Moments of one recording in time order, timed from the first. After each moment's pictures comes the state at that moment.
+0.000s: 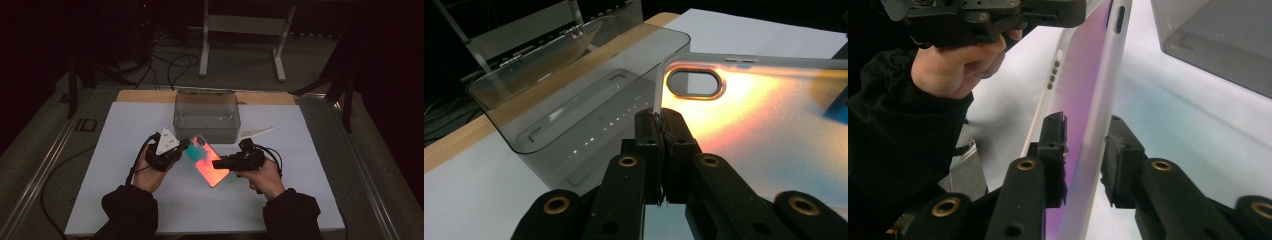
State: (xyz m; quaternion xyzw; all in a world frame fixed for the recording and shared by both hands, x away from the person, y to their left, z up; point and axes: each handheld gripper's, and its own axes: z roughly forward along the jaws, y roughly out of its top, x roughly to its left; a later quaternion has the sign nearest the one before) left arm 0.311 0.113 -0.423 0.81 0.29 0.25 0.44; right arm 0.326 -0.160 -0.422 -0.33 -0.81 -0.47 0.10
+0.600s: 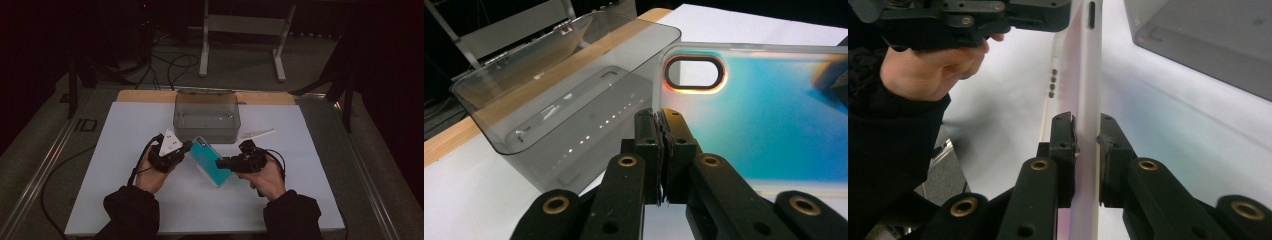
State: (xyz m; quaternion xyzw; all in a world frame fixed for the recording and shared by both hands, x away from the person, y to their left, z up) left arm 0.310 0.108 -0.427 0.82 0.29 0.24 0.44; right arm 0.314 -0.158 -0.414 -0.36 -0.82 -0.44 0.05
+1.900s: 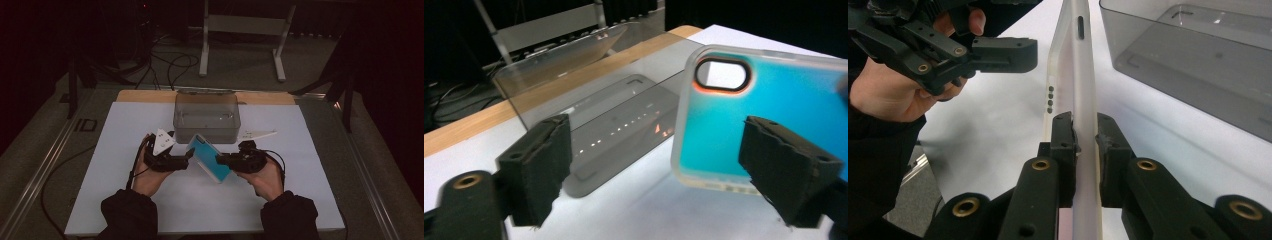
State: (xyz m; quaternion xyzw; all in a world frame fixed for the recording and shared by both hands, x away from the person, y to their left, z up) left arm 0.306 0.118 -0.424 0.77 0.36 0.26 0.46; right arm 0.308 -0.154 -0.406 -0.37 -0.81 -0.46 -0.01
